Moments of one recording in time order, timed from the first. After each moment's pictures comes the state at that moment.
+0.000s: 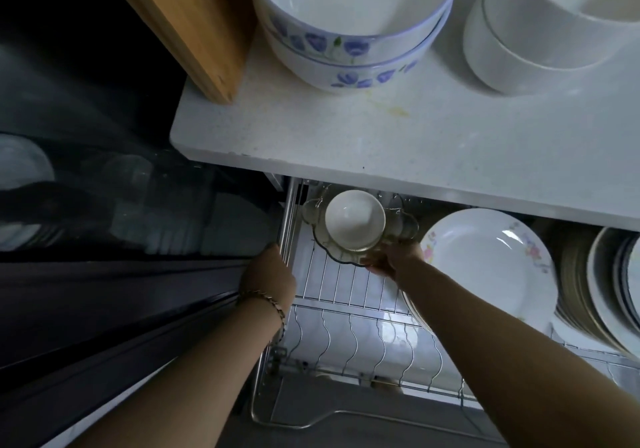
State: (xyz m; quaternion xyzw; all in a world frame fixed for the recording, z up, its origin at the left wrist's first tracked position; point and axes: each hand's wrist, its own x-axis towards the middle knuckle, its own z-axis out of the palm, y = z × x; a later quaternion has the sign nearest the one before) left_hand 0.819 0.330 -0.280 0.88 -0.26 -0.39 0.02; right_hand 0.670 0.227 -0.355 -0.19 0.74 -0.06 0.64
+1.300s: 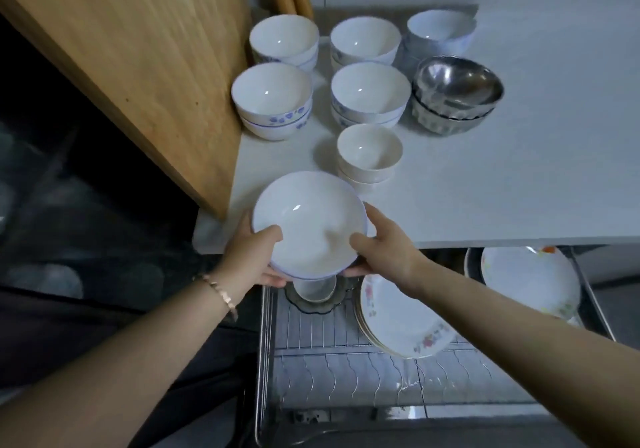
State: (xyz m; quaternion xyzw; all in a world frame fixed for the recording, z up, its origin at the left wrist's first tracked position) left_hand 0.802 0.279 -0.054 0.75 -0.20 -0.52 0.36; right_hand 0.633 0.232 -0.057 -0.52 0.53 -0.16 0.66
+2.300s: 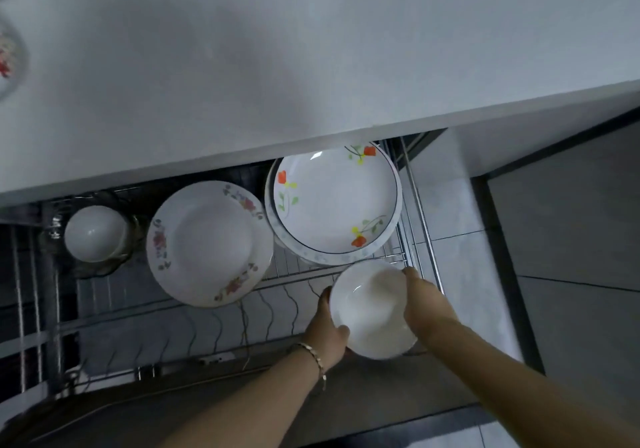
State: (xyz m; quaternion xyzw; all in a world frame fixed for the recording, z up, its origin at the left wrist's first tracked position) left_hand 0.345 0.311 -0.308 0.68 -0.30 -0.66 0.05; right_hand 0.201 0.257 -0.268 -0.52 0.72 0.23 0.40
